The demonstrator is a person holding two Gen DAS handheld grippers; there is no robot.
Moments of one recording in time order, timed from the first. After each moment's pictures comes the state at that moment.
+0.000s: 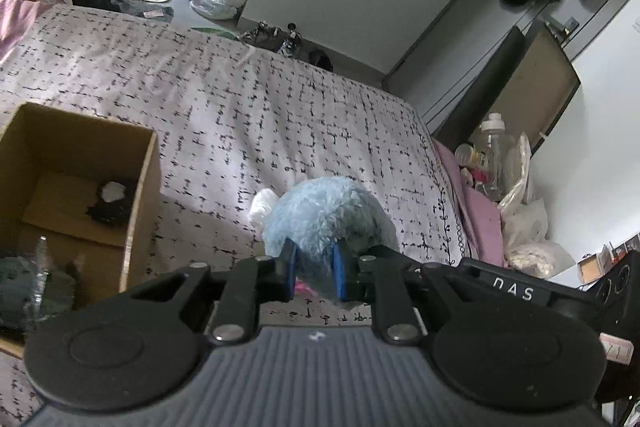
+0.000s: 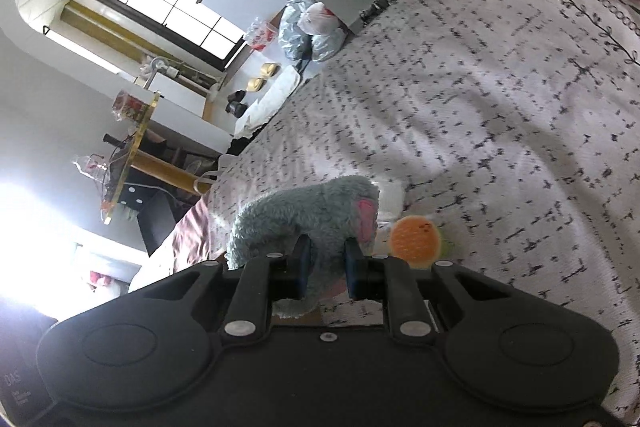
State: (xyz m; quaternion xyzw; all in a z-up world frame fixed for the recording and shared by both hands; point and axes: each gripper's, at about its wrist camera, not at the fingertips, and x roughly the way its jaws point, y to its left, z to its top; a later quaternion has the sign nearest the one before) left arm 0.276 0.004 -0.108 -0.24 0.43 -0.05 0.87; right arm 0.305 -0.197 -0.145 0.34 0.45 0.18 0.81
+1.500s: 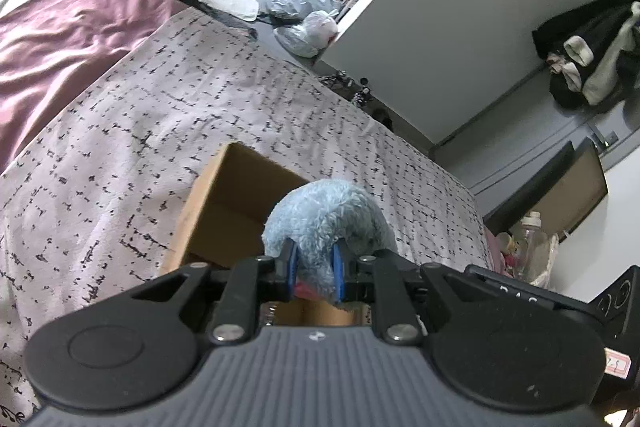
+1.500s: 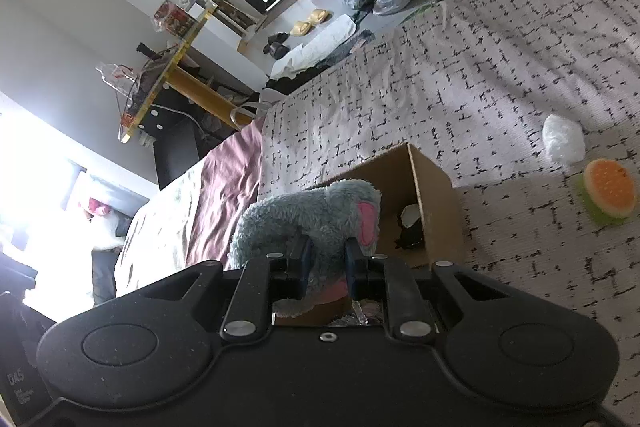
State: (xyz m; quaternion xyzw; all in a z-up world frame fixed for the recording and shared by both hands) left arm 0.225 0.190 -0.120 -0.34 0.39 0.03 0.86; right arm 0.297 -0.012 -0.130 0.27 0.47 0.24 0.80
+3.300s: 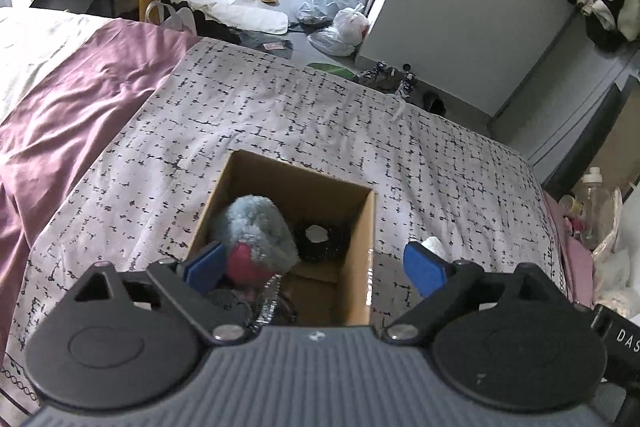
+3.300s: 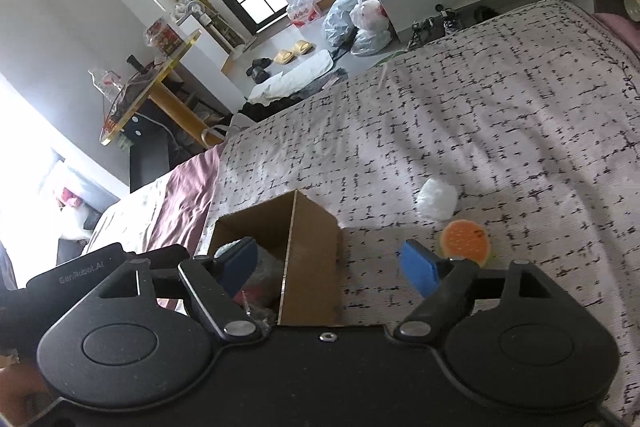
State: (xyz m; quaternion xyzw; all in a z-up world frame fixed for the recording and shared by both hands) left arm 0.234 0.121 -0.084 -0.20 0.43 0.11 0.88; right arm 0.280 -0.128 -0.106 0.20 0.43 0.22 0.85
